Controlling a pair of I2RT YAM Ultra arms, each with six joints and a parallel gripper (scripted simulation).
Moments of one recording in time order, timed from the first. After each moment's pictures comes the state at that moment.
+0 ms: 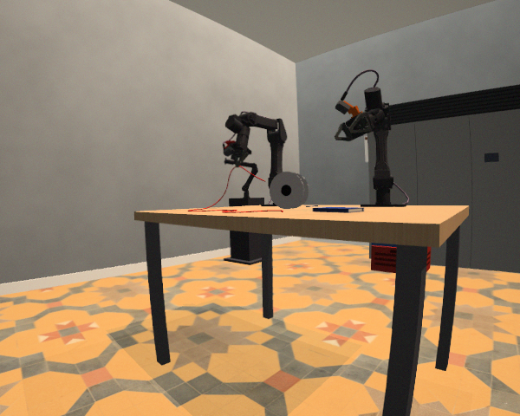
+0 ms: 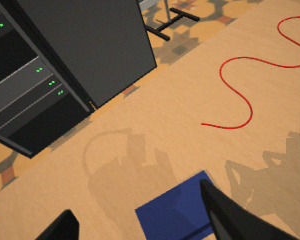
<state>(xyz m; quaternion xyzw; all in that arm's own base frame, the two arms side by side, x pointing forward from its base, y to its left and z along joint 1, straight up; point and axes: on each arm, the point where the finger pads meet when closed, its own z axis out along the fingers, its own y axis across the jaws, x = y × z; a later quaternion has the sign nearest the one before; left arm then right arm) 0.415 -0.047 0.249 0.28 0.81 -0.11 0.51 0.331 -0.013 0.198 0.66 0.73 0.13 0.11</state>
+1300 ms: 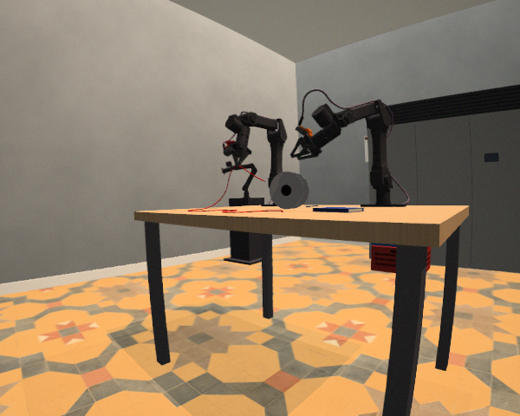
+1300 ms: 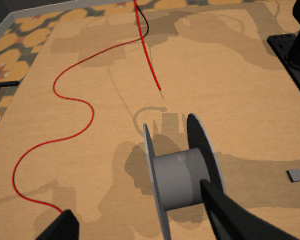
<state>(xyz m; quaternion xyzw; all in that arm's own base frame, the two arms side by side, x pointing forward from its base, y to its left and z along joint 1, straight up) 0.296 -0.283 0.209 0.58 0.64 -0.33 0.37 0.331 -0.013 0.198 0.66 0.73 0.13 0.11</state>
